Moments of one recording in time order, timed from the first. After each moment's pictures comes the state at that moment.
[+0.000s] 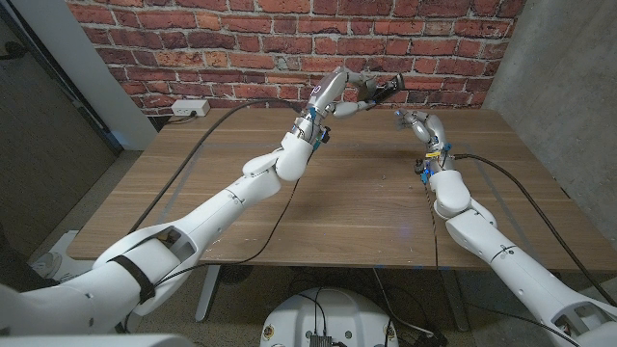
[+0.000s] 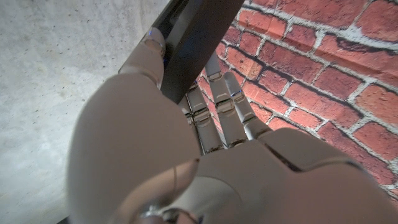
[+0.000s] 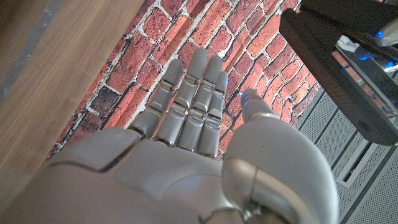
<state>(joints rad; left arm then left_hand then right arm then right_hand) 0.52 0.35 0.73 -1.38 0.55 -0.42 0.57 1.24 0.00 0.36 -0.17 0.20 1.04 -0.02 0.41 0.24 1.04 -0.08 0.39 0.52 0.97 -0.01 0.43 0.74 0.20 -0.01 1.14 0.35 -0.92 -0.53 -0.36 -1.47 0.21 0.40 -0.37 0.75 0.08 0.40 -0.10 0.18 0.81 -0.01 0.25 0.25 0.91 -0.02 0.42 0.38 0.82 -0.10 0.62 0.48 0.37 0.01 0.95 0.35</state>
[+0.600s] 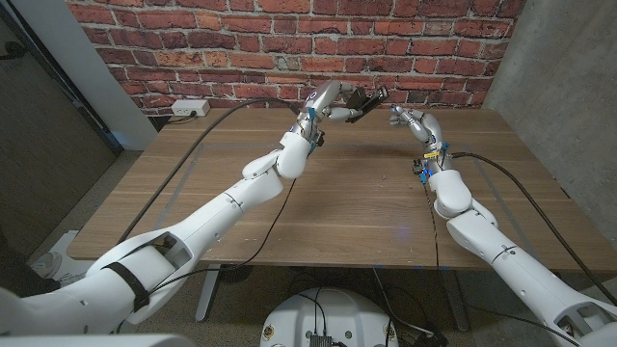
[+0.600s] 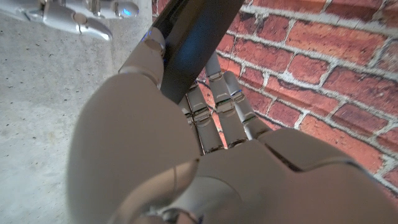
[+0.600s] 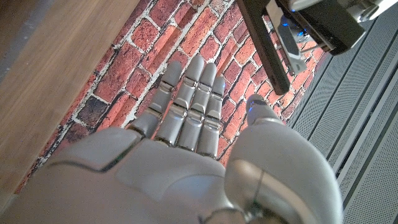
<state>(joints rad) 0.54 0.37 0.74 -1.46 0.48 -0.17 0.45 1.24 0.00 0.36 -0.18 0.19 1.04 -0.02 0.41 0.25 1.05 -0.07 0.37 0.53 0.98 -0.01 0.43 0.76 0.20 0.00 1.15 0.33 -0.92 -0.54 -0.36 -1.48 0.22 0.43 -0.32 0.68 0.06 0.37 -0.07 0.17 0.77 0.00 0.22 0.23 0.84 0.00 0.35 0.33 0.76 -0.08 0.50 0.38 0.35 0.02 0.97 0.31</state>
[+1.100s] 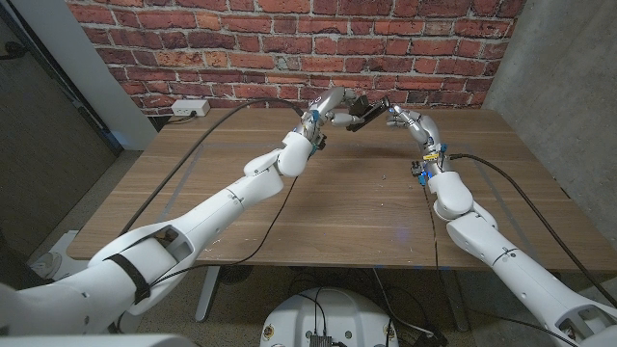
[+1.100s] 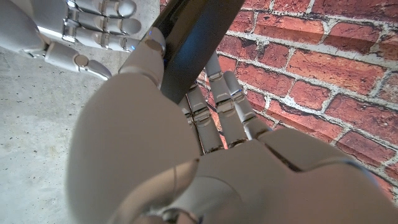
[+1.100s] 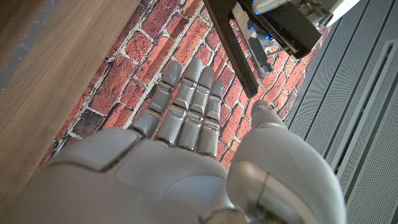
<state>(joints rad) 0.49 0.37 0.79 -1.39 0.42 -0.18 0.38 1.24 0.00 0.36 -0.18 0.19 1.04 -0.02 0.40 0.25 1.05 -0.07 0.37 0.53 0.98 -0.01 0.42 0.77 0.20 0.00 1.16 0.32 -0.94 -0.54 -0.36 -1.49 0.27 0.46 -0.26 0.62 0.06 0.34 -0.06 0.17 0.73 0.01 0.20 0.22 0.80 0.01 0.32 0.31 0.75 -0.08 0.47 0.36 0.34 0.03 0.97 0.29</state>
